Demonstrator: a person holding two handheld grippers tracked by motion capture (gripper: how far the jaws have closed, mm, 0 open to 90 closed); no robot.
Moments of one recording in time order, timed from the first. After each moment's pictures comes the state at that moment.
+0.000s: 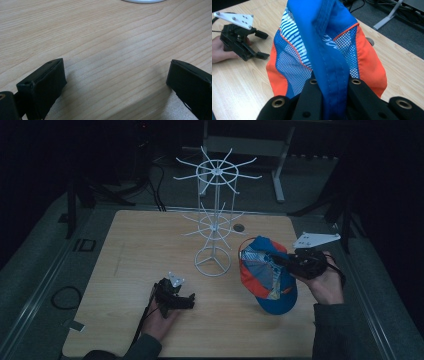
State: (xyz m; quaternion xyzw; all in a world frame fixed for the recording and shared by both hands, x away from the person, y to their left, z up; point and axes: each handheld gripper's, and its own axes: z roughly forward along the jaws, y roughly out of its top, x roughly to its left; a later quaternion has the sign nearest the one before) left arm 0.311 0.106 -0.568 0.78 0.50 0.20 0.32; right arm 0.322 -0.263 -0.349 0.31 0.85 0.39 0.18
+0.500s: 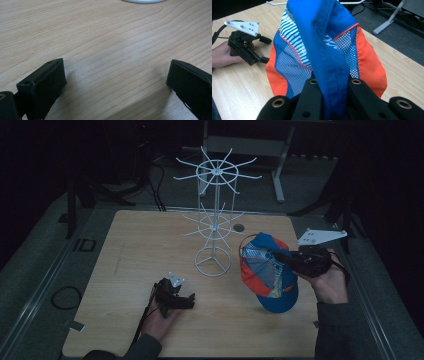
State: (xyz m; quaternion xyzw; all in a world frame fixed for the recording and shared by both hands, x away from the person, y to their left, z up) left arm 0.311 0.106 -0.568 0.78 0.50 0.20 0.32; right arm 0.318 -0.264 -0.334 0.30 0.85 0.40 0.18
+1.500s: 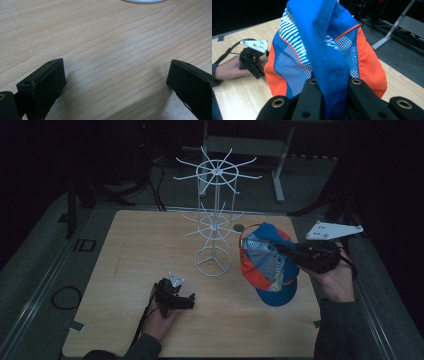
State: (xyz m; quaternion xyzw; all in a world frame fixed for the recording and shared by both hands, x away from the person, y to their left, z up) left arm 0.311 0.106 -0.568 0.78 0.50 0.20 0.32; right arm 0.308 -0.264 -0.304 0.28 0.83 0.44 0.20
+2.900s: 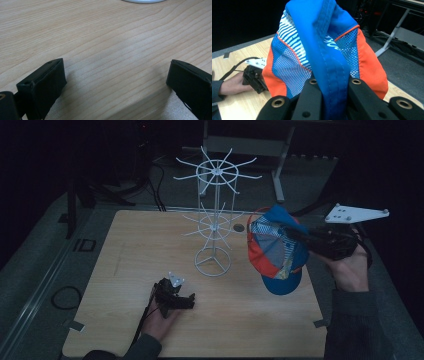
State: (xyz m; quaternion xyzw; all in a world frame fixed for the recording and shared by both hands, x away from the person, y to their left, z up) left arm 0.311 0.106 -0.568 0.78 0.50 0.20 0.32; right arm 0.315 -0.280 -0.268 0.28 0.80 0.48 0.21
